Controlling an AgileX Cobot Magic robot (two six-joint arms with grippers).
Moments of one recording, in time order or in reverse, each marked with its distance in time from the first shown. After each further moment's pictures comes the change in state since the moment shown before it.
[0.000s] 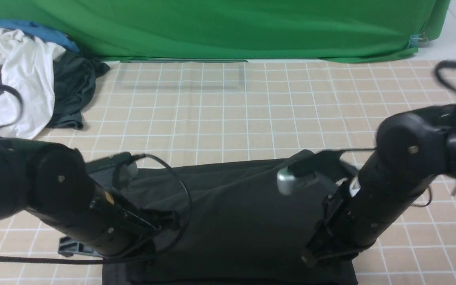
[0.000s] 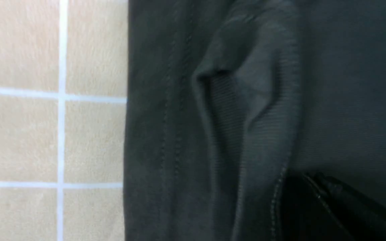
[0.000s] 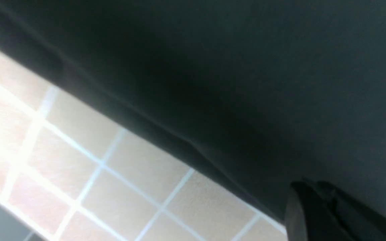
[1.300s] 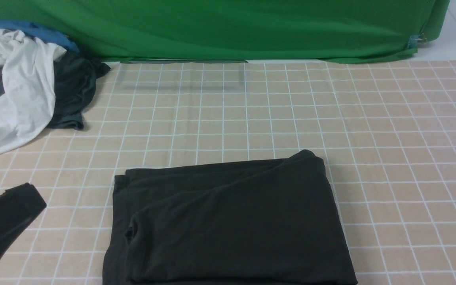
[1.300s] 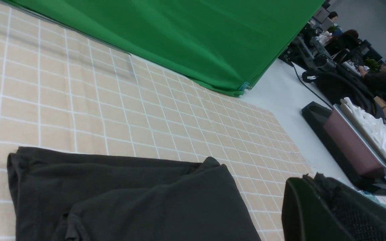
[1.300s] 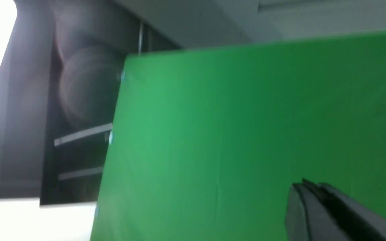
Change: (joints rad) right arm 0.000 -1.434 0.309 -0.463 -0.826 0.159; left arm 0.001 -1.125 0.243 0.021 -0.211 -0.010
